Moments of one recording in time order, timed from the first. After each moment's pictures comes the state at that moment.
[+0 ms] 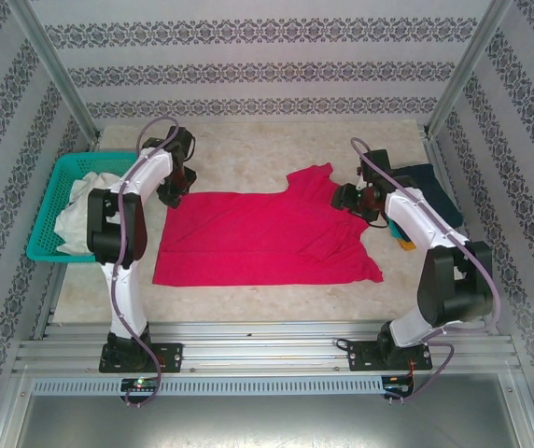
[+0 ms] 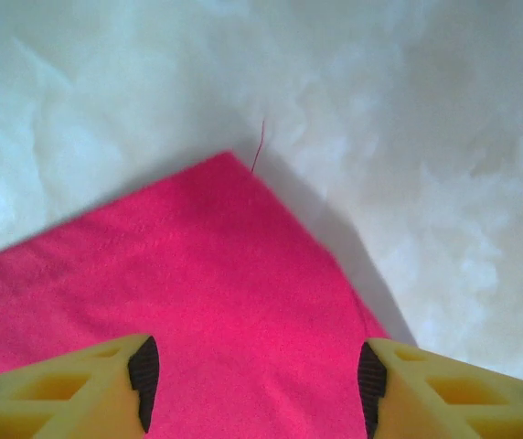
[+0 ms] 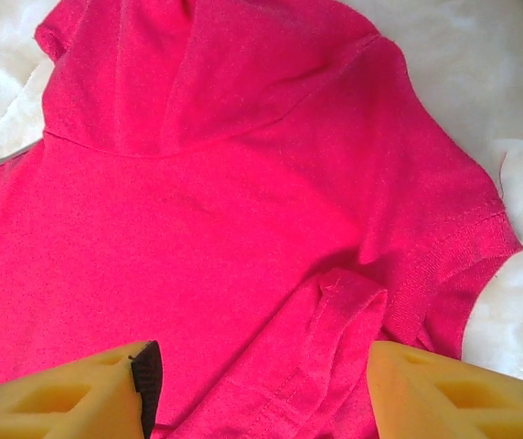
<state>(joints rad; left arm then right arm) -0.11 2.11 1.77 -1.03 -0.13 -1.26 0.13 1.56 1.15 -0.68 -0.17 0.49</state>
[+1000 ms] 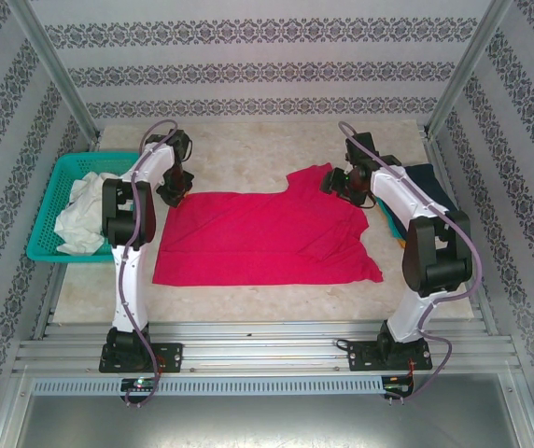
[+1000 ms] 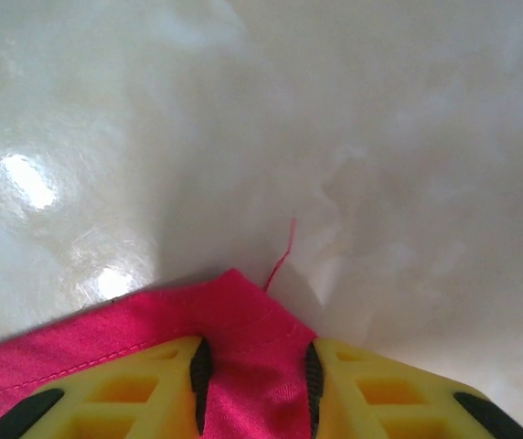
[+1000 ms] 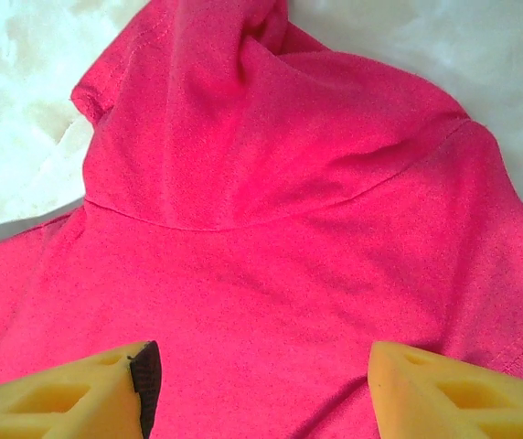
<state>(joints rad) -0.06 2.37 2.00 -1.17 -0.07 -1.19 0.17 1.78 1.38 -0.71 -0.17 0.55</state>
